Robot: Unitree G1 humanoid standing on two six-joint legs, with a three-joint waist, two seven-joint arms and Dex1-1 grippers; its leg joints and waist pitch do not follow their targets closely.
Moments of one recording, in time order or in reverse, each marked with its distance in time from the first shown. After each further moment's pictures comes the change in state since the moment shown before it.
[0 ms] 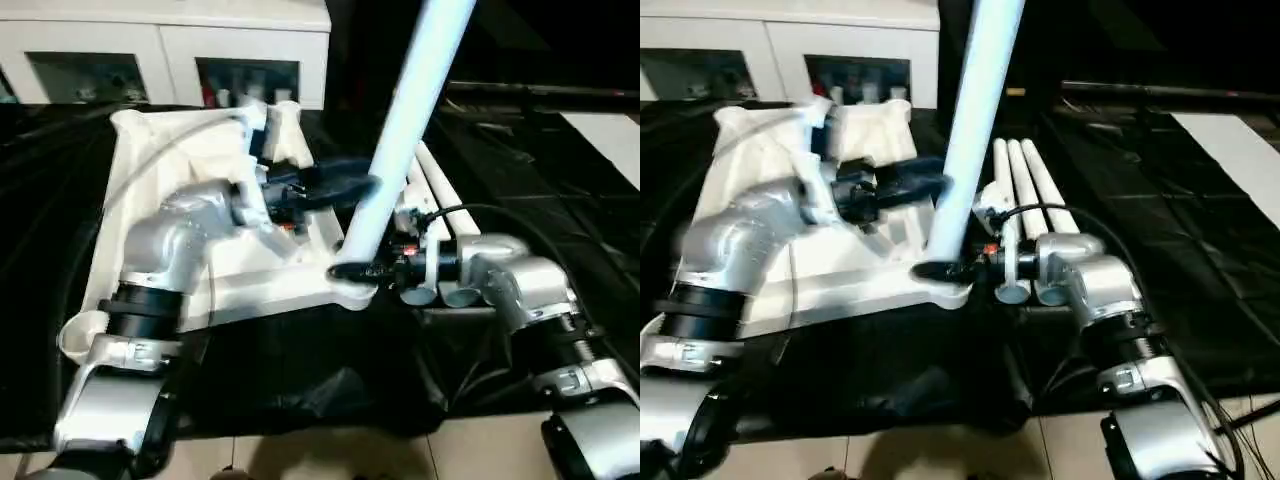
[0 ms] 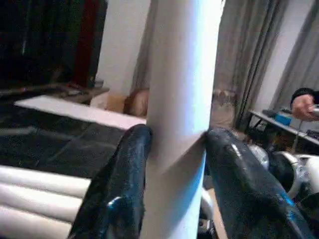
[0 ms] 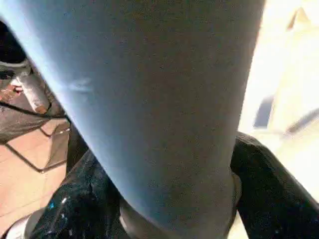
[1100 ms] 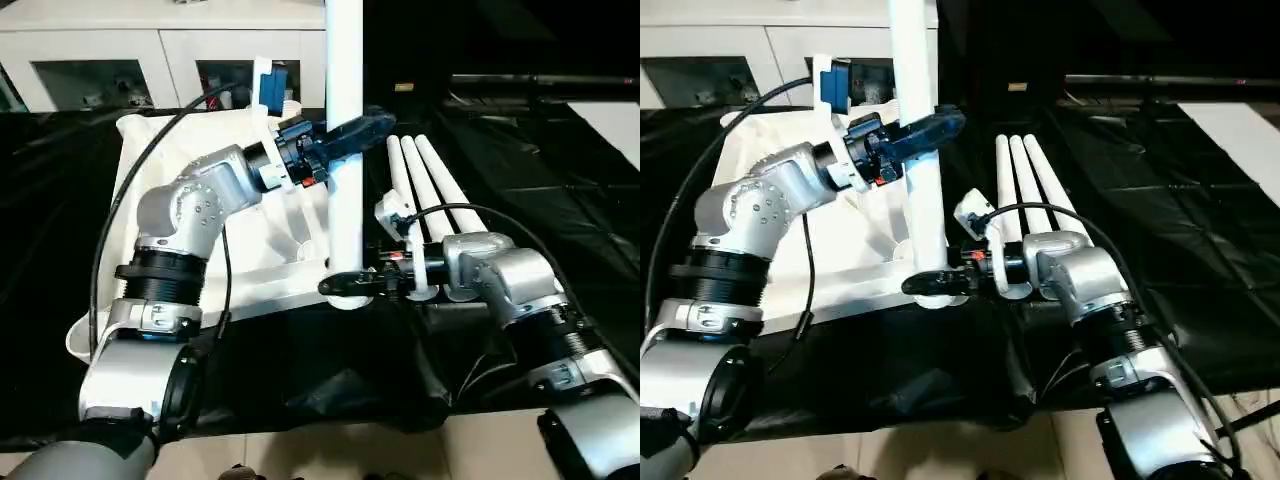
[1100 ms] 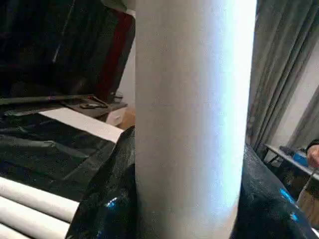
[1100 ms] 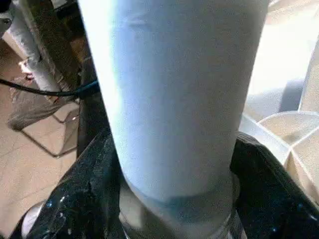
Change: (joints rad) left arm -0.145 -0.036 0.107 0.105 -0.087 0.062 0.171; right arm -0.036 0.031 0.060 -0.011 -0.037 0.055 -0.026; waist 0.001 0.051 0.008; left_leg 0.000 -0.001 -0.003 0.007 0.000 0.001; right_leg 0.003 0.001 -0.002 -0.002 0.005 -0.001
